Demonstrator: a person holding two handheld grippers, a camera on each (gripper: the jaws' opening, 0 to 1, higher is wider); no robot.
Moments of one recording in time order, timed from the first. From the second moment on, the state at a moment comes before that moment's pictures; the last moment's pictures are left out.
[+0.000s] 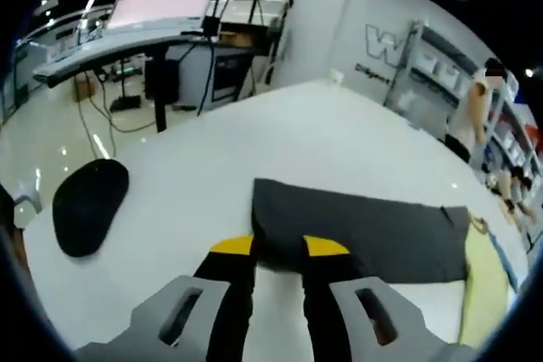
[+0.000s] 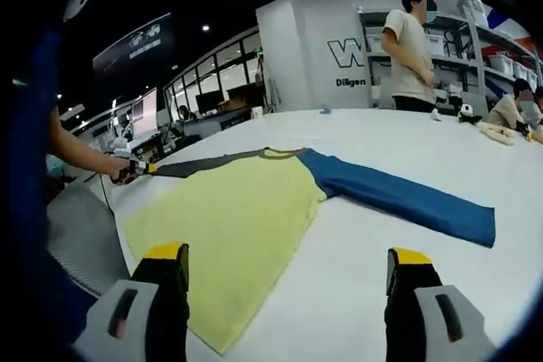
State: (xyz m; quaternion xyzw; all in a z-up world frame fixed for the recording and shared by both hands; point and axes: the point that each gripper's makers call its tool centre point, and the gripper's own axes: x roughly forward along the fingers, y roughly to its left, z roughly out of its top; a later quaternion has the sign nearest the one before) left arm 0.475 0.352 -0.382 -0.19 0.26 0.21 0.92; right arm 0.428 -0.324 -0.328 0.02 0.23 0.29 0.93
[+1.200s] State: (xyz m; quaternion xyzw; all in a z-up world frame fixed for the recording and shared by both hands) left arm 0.559 0.165 -0.243 -0.19 0.07 -0.09 0.98; right arm 0.409 -0.346 -0.329 0.06 0.20 0.27 0.94
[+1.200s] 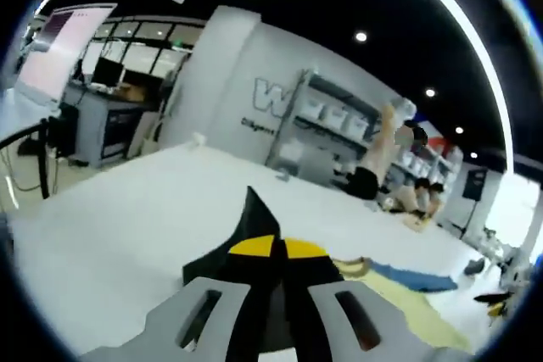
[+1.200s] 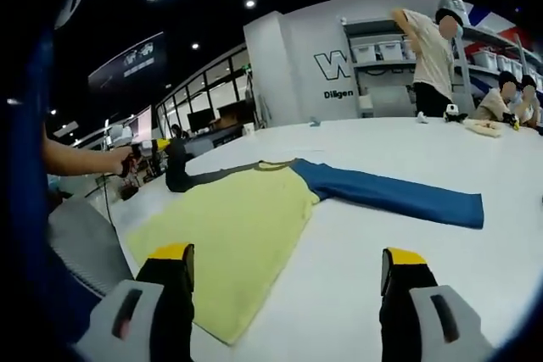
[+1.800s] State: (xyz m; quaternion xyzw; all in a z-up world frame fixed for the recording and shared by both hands) left arm 0.482 -0.046 -0.247 -0.19 0.12 -0.38 0.90; right arm 0.398 -0.328 -0.322 0.06 0.20 0.27 0.94
